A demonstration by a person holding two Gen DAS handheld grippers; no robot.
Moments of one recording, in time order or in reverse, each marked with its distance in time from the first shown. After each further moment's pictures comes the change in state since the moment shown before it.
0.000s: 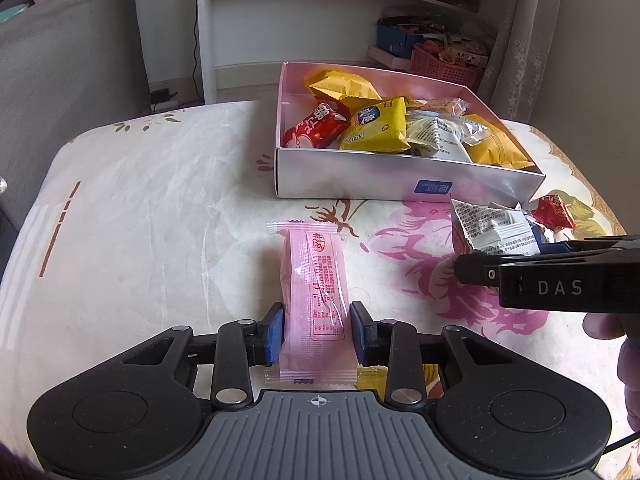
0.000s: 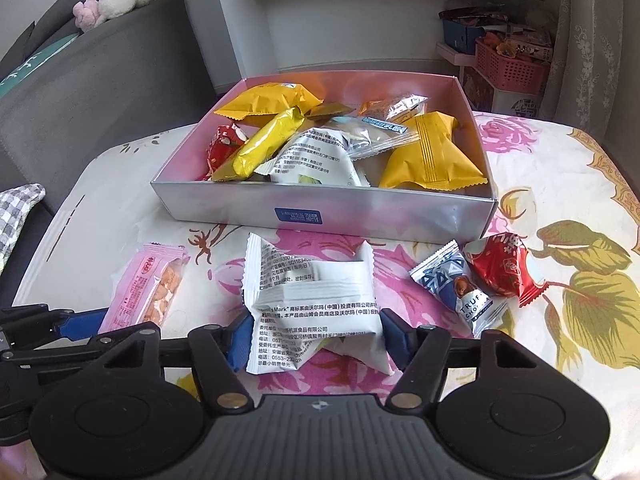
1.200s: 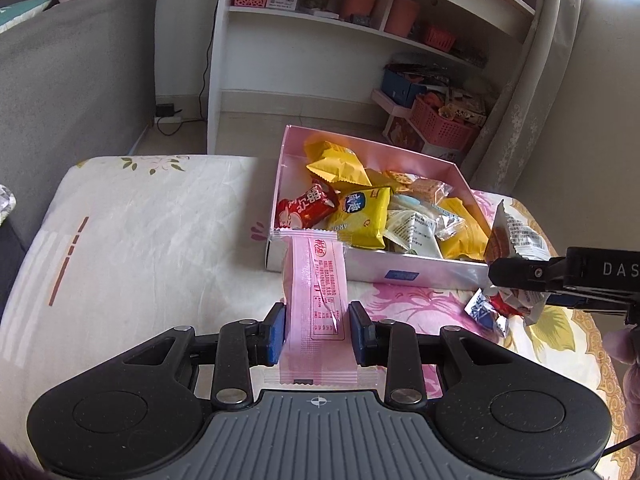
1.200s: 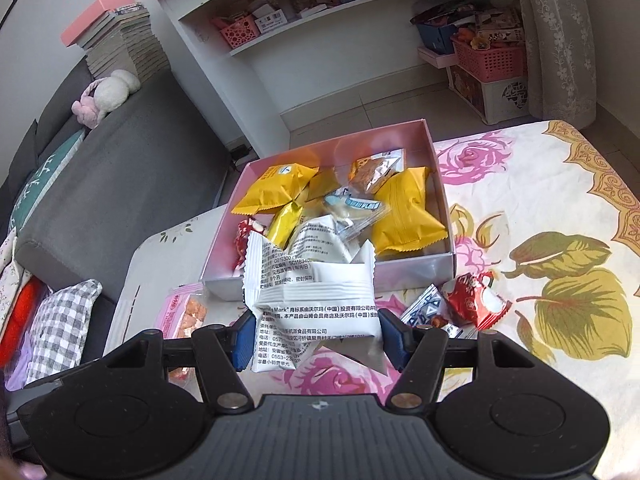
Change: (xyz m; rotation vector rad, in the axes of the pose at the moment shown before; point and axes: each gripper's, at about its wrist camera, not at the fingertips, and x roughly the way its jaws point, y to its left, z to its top) left arm -0.033 0.001 0.048 -0.116 -0.079 -0.052; right arm -0.060 -0.043 0.046 0.247 -0.058 0.137
